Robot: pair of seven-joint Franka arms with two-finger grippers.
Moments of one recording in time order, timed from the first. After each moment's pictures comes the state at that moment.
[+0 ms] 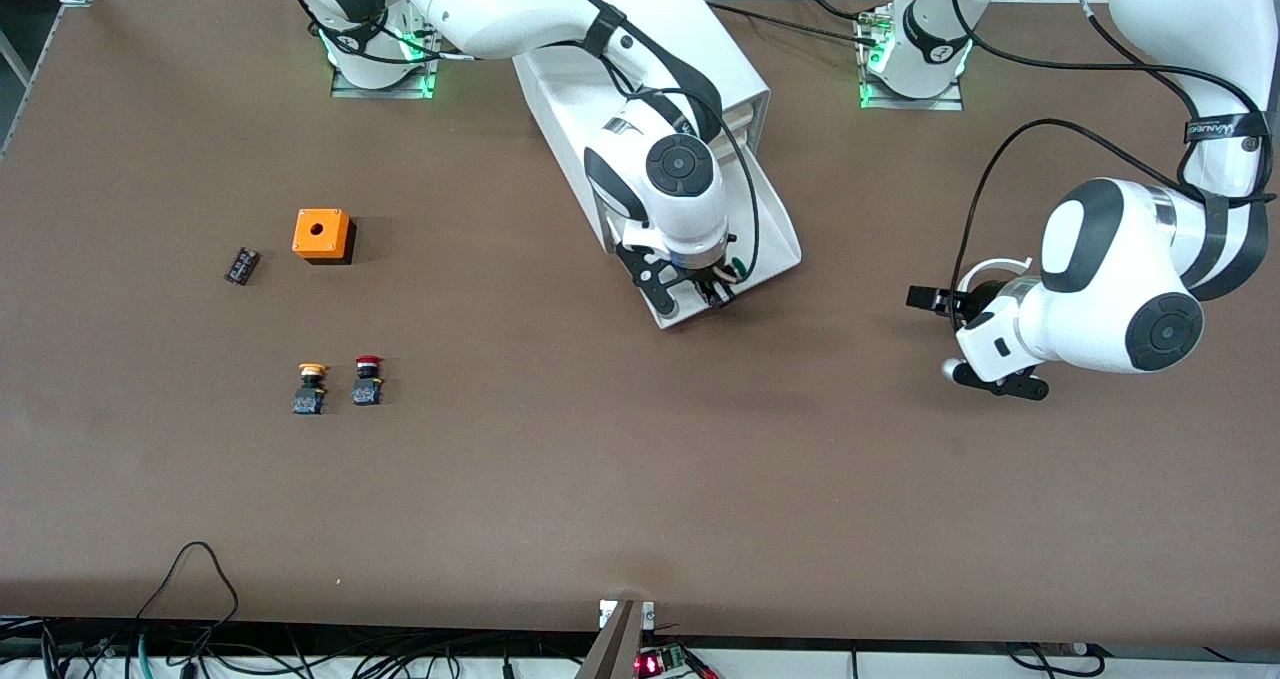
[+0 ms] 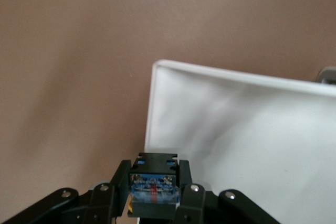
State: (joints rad) left arm 0.05 0.47 -0.20 -1.57 -0.09 1.65 -0.03; right arm 0.82 0.95 0.04 -0.98 0.05 2.06 1.79
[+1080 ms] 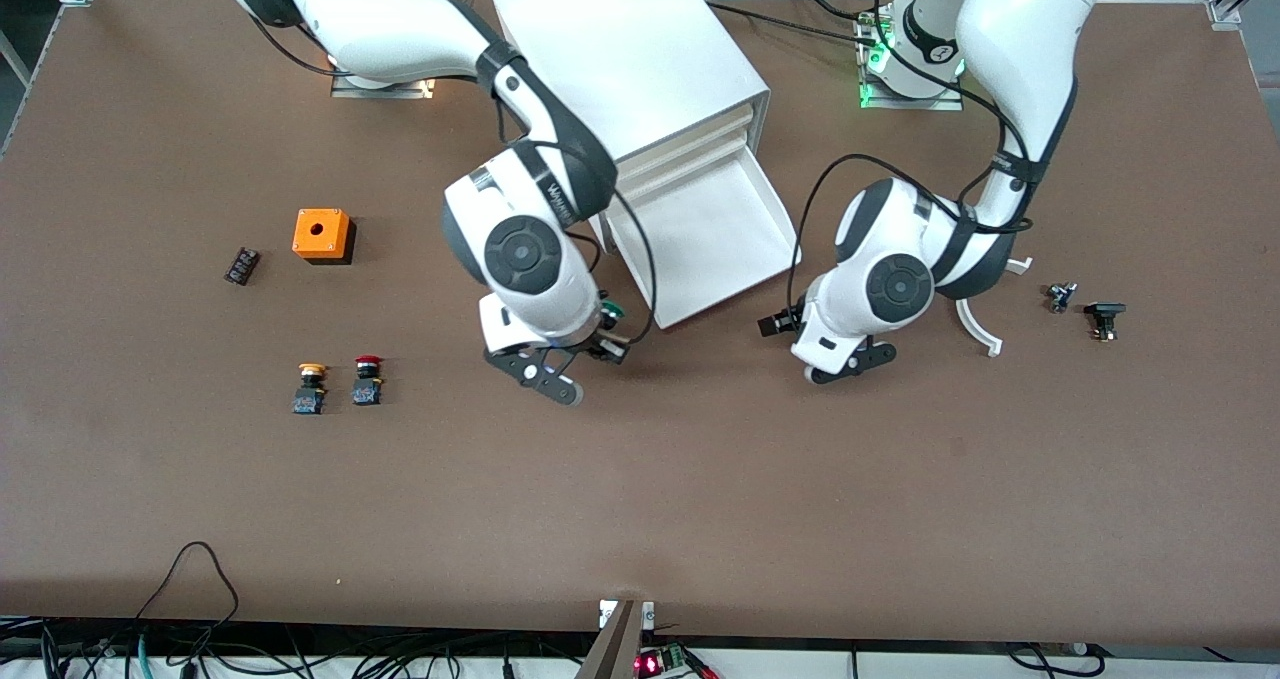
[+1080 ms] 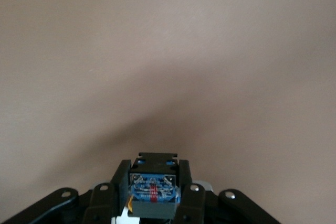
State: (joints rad) left arm -0.23 0.56 -0.21 -1.76 -0.09 2.13 -0.73; right arm 0.56 0.87 0.03 -0.95 0.05 1.81 1.02
